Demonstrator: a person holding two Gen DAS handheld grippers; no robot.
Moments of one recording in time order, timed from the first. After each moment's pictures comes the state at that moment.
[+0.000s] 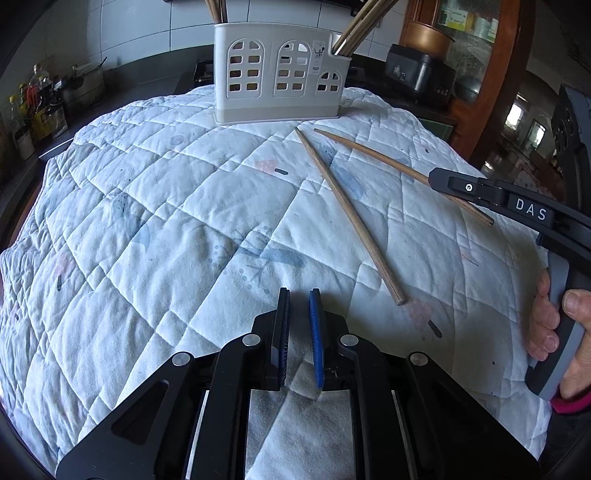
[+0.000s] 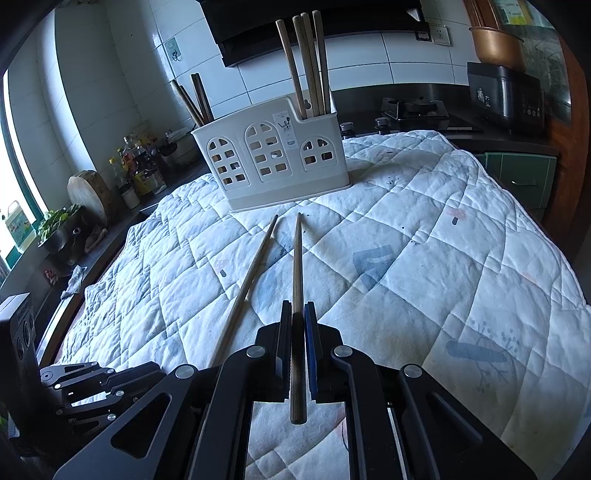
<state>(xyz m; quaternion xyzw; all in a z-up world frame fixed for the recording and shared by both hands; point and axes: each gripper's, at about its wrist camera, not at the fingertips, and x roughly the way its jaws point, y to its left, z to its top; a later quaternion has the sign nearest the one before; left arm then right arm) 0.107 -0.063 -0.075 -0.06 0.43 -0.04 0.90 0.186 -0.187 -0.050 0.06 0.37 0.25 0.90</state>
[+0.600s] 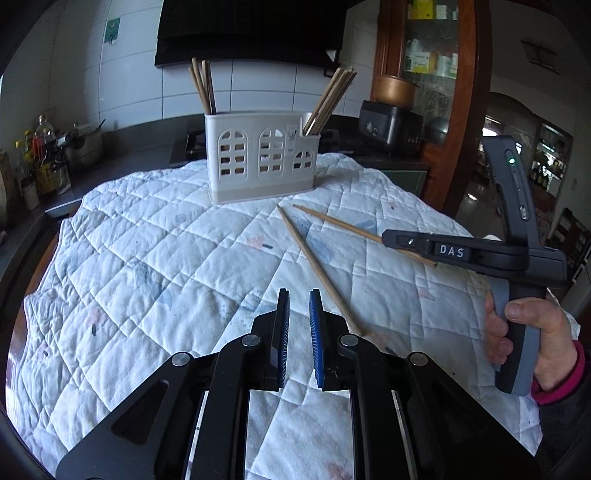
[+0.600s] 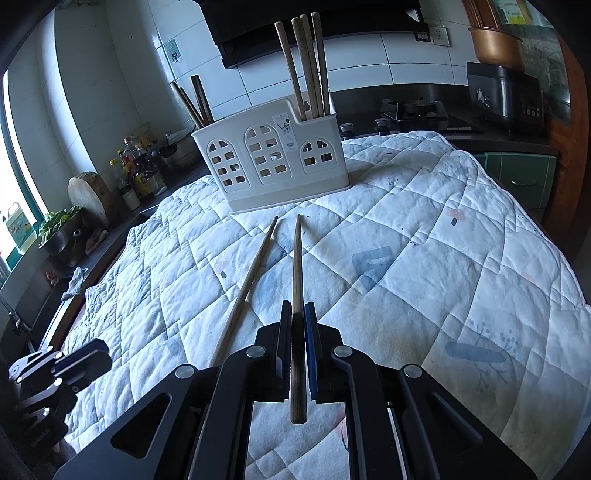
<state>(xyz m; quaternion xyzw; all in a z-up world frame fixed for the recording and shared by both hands) 0.064 -0.069 -0.024 -0.03 0.29 -0.06 0.95 0.186 -0.187 -0.049 0.06 0.37 0.25 0.90</state>
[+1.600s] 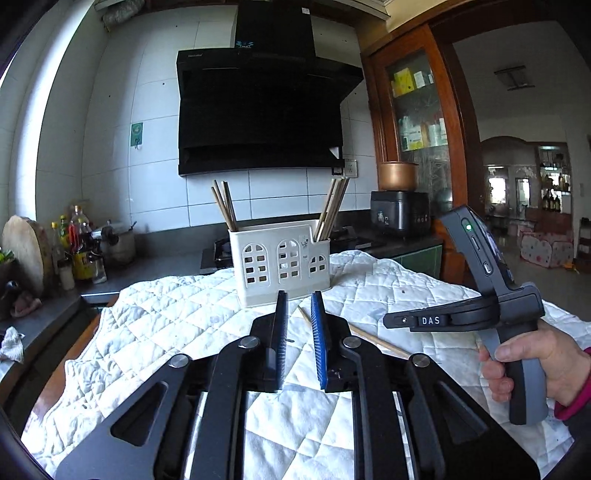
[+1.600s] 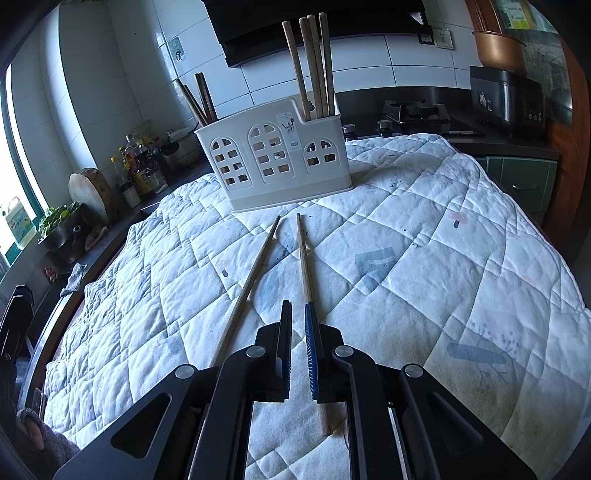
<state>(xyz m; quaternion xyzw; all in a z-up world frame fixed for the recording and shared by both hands) 0.021 -0.087 0.000 0.02 0.10 0.00 1.00 0.186 -0.186 -0.050 0.06 0.36 0.25 0.90</state>
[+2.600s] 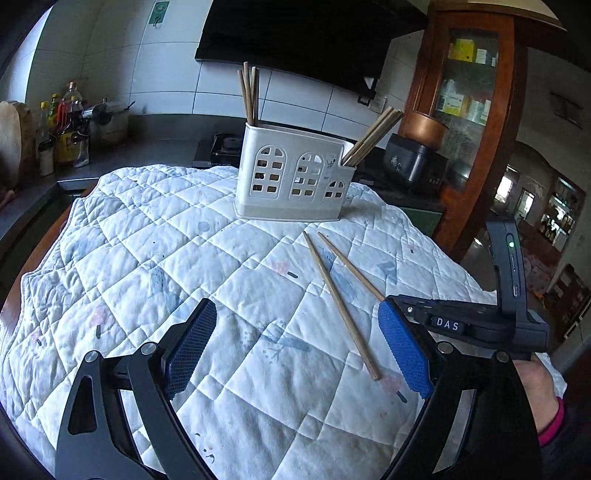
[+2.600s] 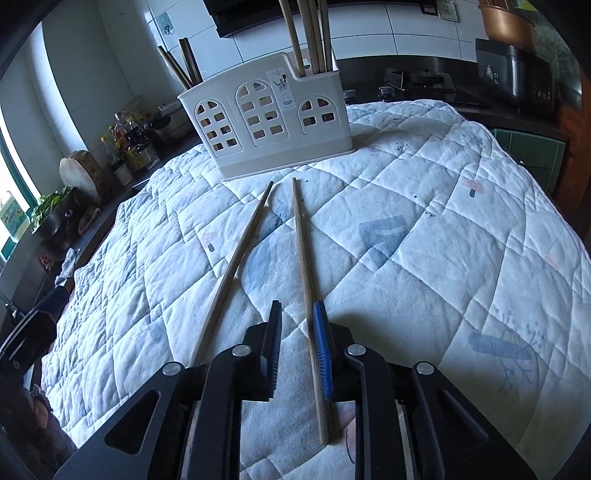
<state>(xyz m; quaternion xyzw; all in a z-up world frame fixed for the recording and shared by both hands) 0.085 -0.035 -0.022 -0.11 0.28 -0.02 0.95 0.205 -0.170 -0.072 0.02 0.42 0.23 0.88</state>
